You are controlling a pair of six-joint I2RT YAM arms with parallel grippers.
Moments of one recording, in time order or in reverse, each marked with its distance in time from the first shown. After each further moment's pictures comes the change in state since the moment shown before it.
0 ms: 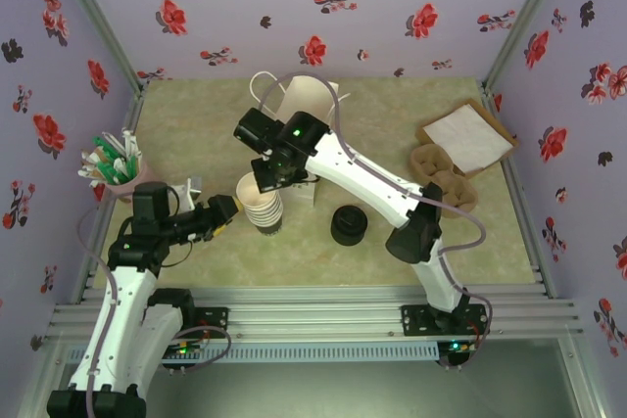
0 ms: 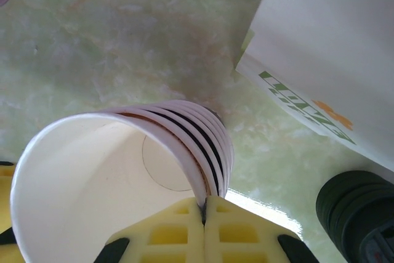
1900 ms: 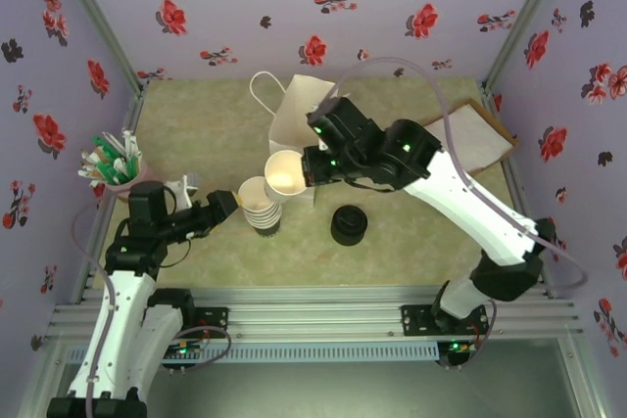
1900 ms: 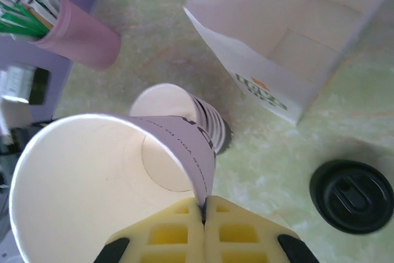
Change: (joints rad) left arm 0.000 -0.031 0.038 0.000 -0.054 0.033; right arm -0.022 -0.573 -0.409 0.178 0.009 0.041
